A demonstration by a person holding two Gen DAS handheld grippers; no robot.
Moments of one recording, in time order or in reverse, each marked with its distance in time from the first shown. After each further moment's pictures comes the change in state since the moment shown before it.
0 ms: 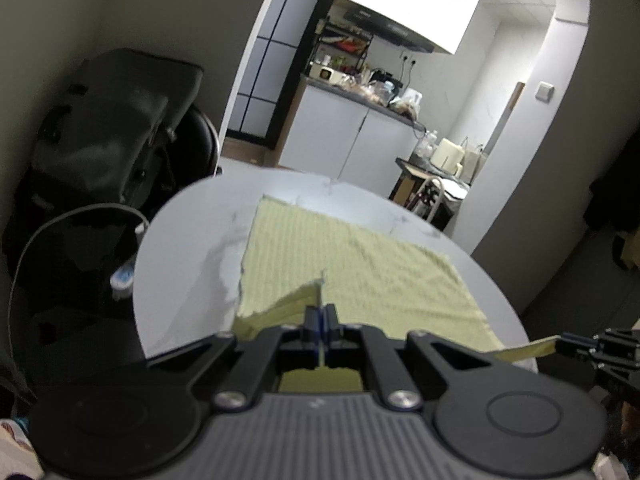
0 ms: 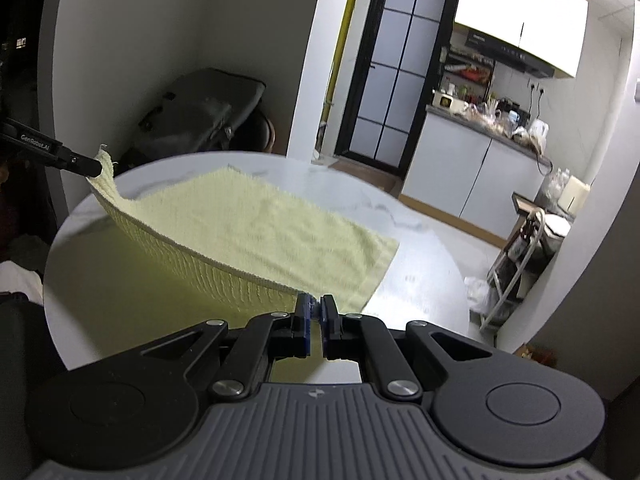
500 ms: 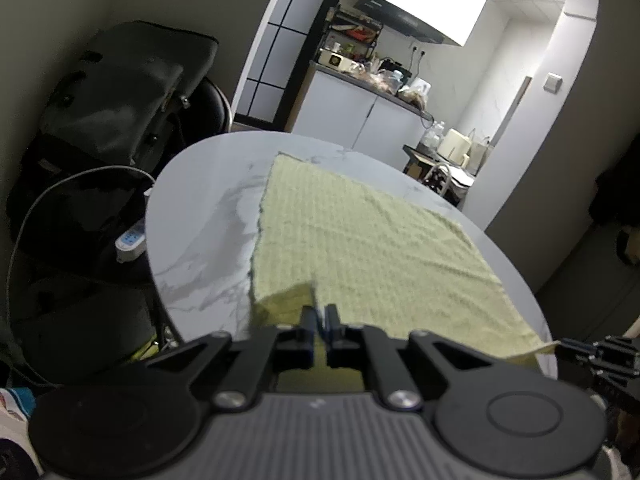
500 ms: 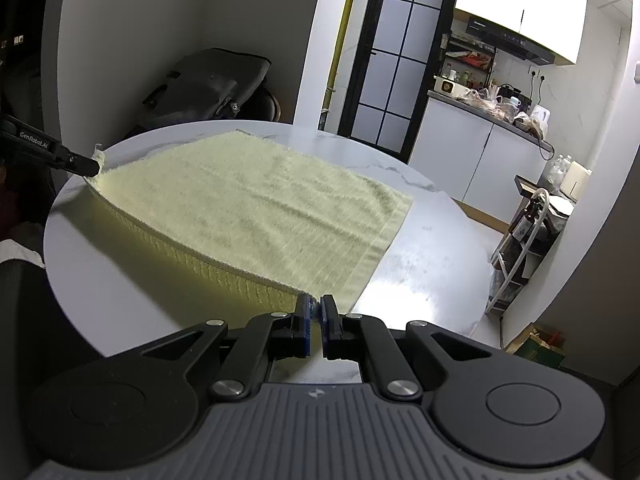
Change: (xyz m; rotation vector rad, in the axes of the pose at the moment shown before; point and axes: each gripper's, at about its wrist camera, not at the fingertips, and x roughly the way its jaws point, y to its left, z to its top) left arm -0.002 0.011 -0.047 -0.014 0.004 0.029; right arm 0.007 0.023 -0.050 0.013 0.005 0.006
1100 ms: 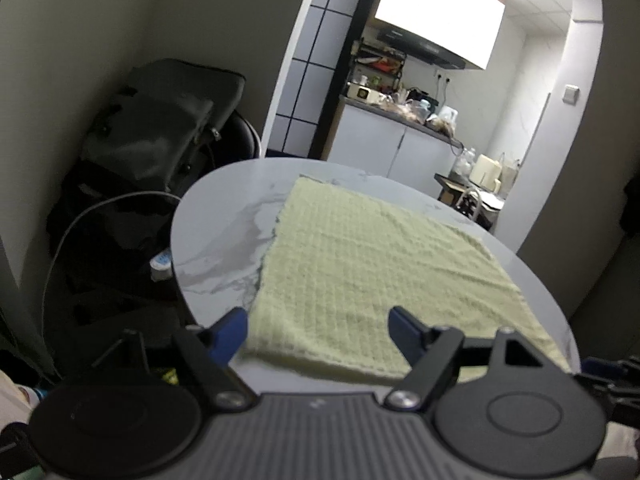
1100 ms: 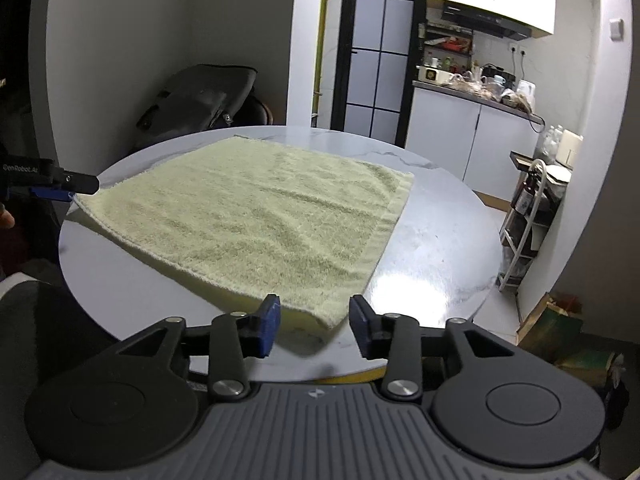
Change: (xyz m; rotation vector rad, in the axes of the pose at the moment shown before) left arm -0.018 -0.026 -0.025 0.024 -0.104 0.116; right arm -0.014 0.005 -0.026 0.163 -0.036 0.012
